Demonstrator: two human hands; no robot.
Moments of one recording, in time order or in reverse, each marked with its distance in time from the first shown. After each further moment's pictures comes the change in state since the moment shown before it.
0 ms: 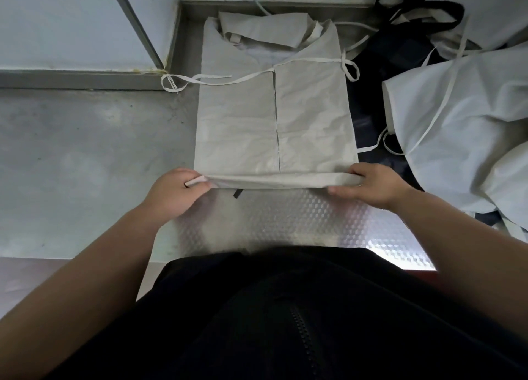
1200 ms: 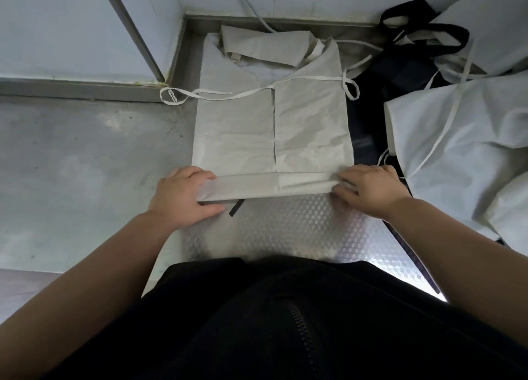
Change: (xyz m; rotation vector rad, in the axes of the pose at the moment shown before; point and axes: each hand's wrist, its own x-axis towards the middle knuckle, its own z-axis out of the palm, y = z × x) left_hand 0.016 0.008 0.004 0.369 0.035 0.153; right_hand 0.034 0.002 -0.012 -0.634 0.126 -0.249
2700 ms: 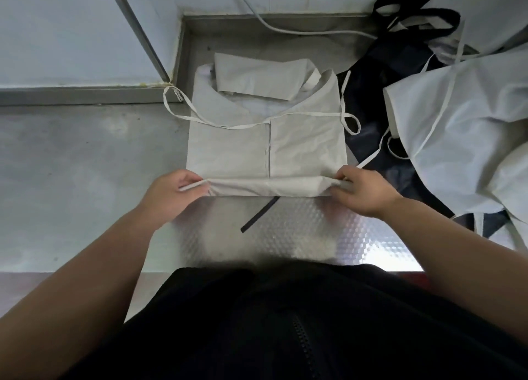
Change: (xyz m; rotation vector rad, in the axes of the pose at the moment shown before) left_hand -0.013 -0.025 -0.018 -0.556 -0.010 -0.208; right_hand -0.029 -0.046 0.005 0.479 -0.021 0.161
